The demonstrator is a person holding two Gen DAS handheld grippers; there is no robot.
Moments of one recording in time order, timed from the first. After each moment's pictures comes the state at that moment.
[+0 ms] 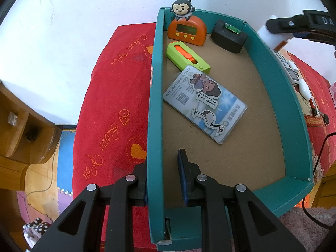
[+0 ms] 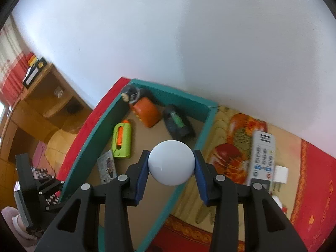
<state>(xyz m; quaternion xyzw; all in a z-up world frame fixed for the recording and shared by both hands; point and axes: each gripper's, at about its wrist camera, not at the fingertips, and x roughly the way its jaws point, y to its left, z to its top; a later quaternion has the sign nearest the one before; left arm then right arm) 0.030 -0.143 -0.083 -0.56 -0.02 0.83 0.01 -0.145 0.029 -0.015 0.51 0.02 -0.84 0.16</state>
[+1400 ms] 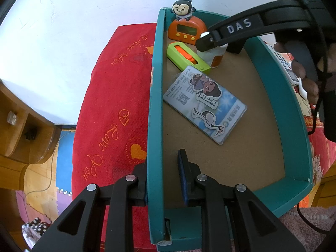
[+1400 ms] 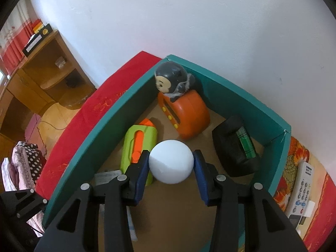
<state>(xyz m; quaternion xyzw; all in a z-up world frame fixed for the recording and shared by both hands) 0.029 -0.142 -0.082 -0.56 -0.02 0.83 0.01 -0.185 -0.066 -0.079 0.53 0.10 -0.82 0.19</state>
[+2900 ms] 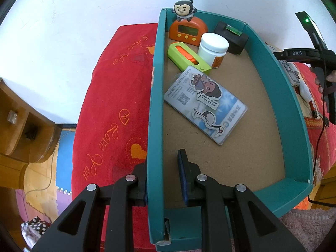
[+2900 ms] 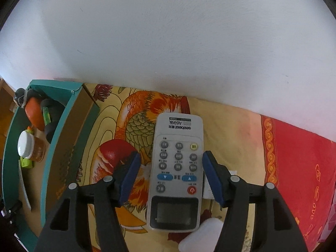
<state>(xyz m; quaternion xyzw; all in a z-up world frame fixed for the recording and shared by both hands) 0.026 -0.141 -0.081 -0.56 -0.02 0.83 0.01 -0.194 0.147 -0.080 0.54 0.02 -0.84 0.00</state>
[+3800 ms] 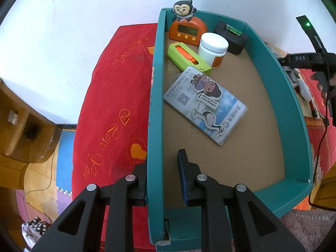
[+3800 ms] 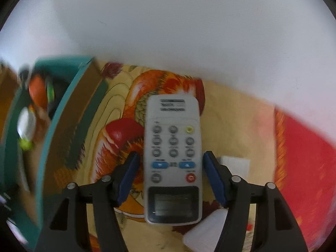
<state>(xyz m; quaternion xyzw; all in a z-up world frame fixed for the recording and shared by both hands) 0.028 -0.139 -0.080 -0.56 -0.02 0.83 0.01 -0.181 0.141 -0.083 0.58 0.00 -0.81 0.03</state>
